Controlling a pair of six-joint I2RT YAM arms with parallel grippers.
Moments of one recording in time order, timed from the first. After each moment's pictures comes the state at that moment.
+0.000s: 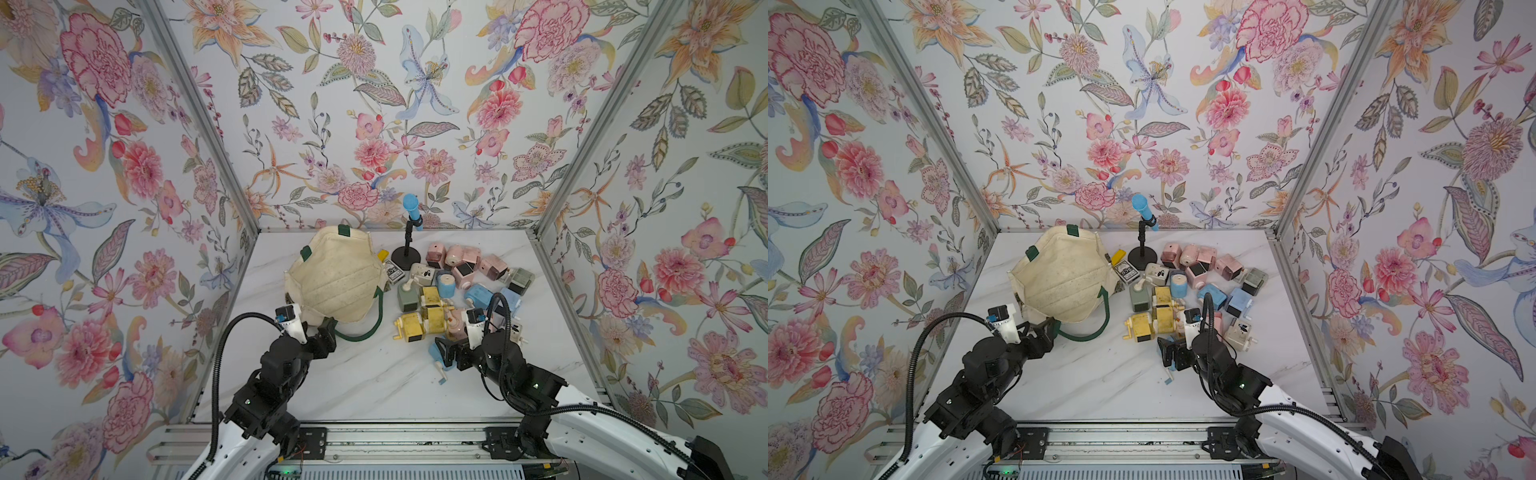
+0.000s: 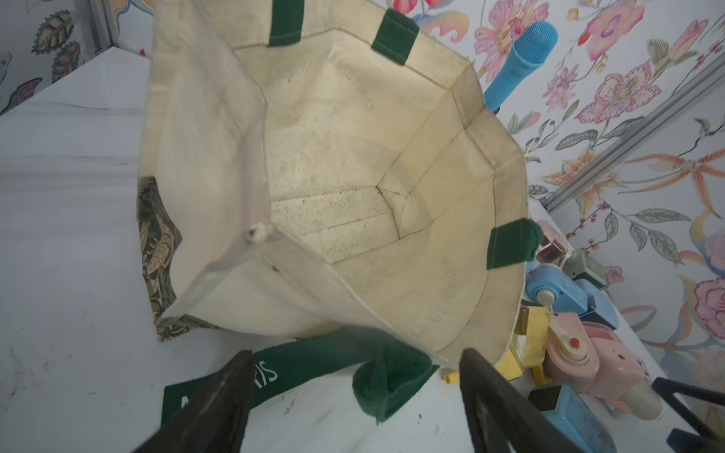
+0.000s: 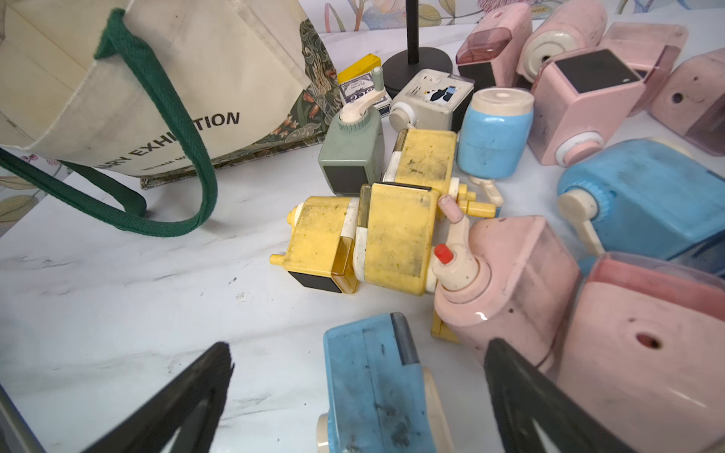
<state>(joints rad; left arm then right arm) -0.59 0.39 0.40 -0.37 -0.34 -0.55 0.84 0.73 0.37 -0.12 0.23 0.39</state>
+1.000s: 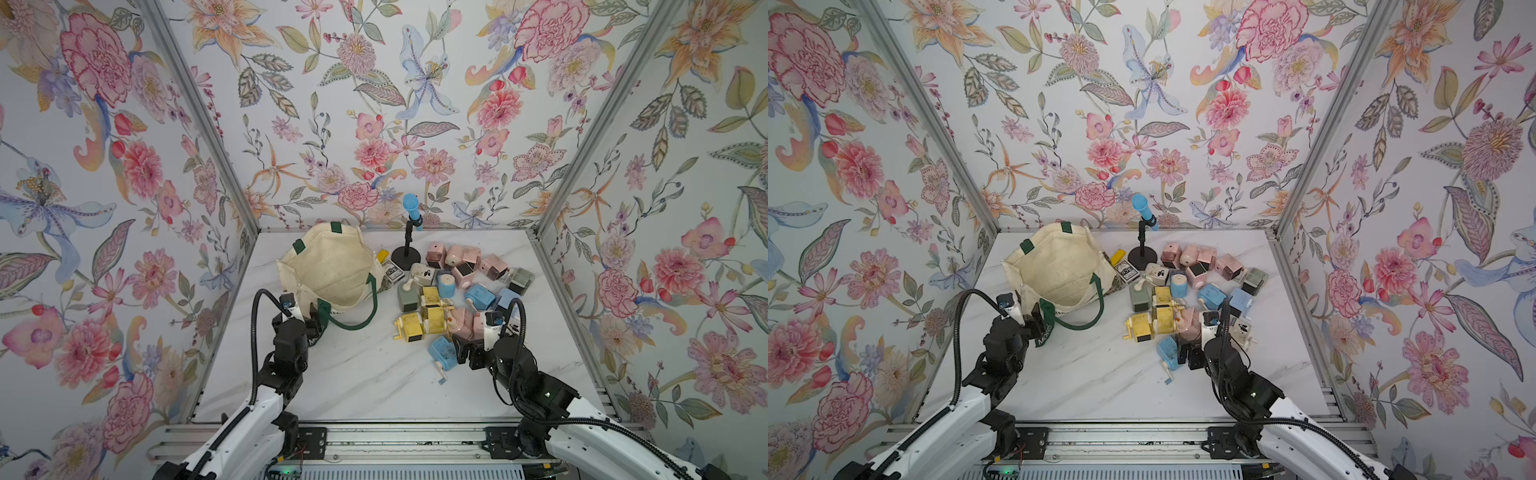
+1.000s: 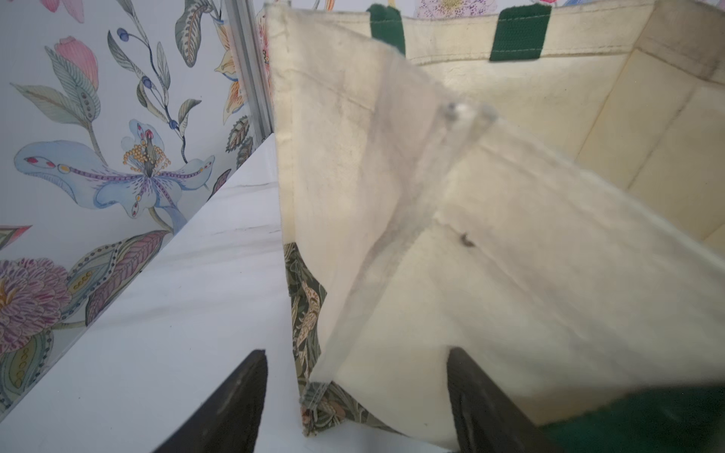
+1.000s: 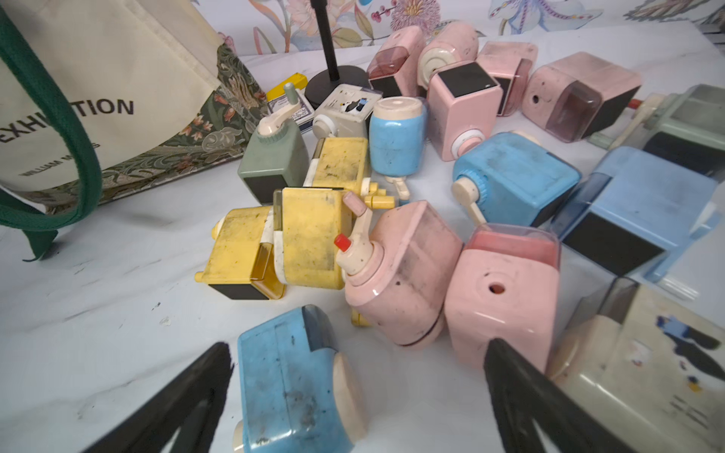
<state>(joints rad) -0.28 0.83 0.26 0.29 -0.44 -0.16 0.74 0.59 0.31 -0.20 0.35 0.38</state>
